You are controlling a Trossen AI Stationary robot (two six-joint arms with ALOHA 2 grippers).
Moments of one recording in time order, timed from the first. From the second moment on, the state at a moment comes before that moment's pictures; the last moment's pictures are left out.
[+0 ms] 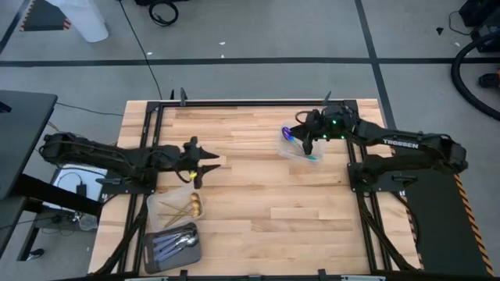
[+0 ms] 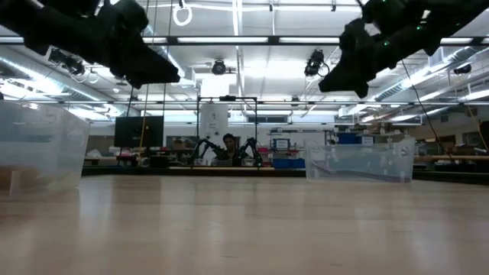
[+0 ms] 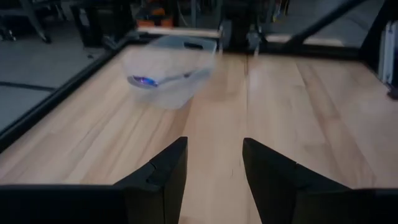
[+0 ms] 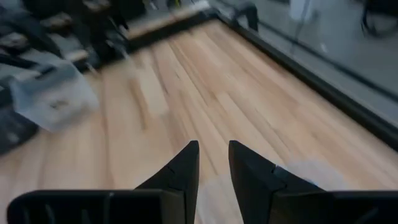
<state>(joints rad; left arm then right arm) -0.04 0.95 0.38 0.28 -0.23 -0.08 -0.47 0.97 0.59 -0.06 -0.19 0.16</state>
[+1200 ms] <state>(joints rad) -0.15 0.26 0.01 0.30 -0.37 -0.11 -0.25 0.49 0.01 0.66 -0.03 0.34</state>
